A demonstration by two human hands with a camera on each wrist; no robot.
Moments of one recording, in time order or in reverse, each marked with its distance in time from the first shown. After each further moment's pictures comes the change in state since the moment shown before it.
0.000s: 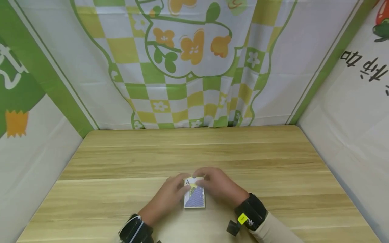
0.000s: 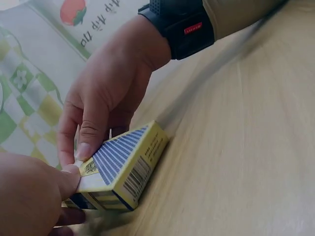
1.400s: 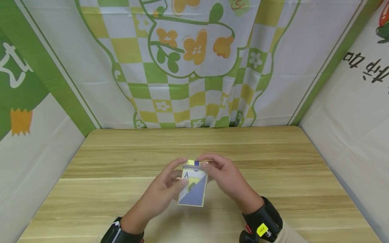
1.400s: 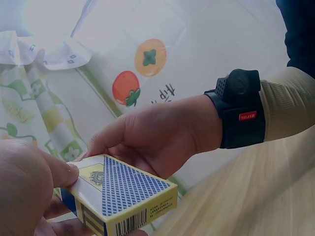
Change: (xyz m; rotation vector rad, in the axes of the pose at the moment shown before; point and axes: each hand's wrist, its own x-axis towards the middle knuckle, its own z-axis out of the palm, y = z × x) left_hand -0.034 0.071 -0.066 -0.688 -0.130 0.047; right_hand -0.034 -0.075 -0.031 0.485 0.195 -0.021
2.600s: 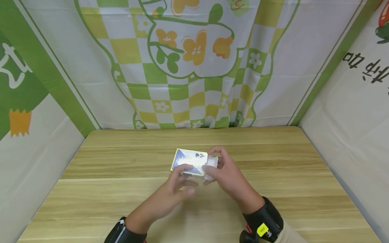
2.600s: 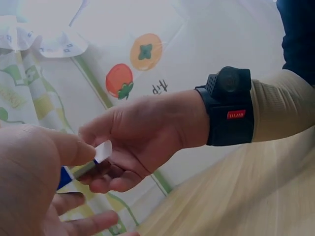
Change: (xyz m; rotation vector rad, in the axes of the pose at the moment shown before) left_hand 0.006 -0.017 0.008 0.083 -0.118 -0.028; right_hand 0.005 0.000 -0.002 0.169 0.018 0.042
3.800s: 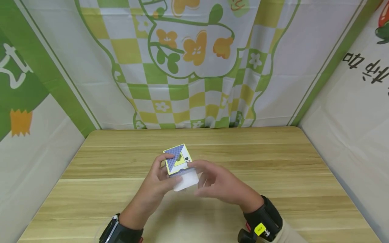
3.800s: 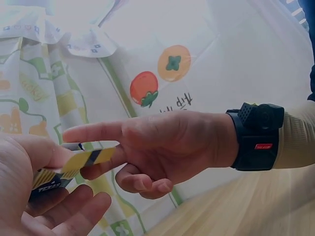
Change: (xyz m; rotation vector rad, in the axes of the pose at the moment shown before) left_hand 0.000 0.016 -0.016 -0.378 0.317 -0.023; right_hand -0.008 0.004 -0.004 -0.321 -0.378 -0.212
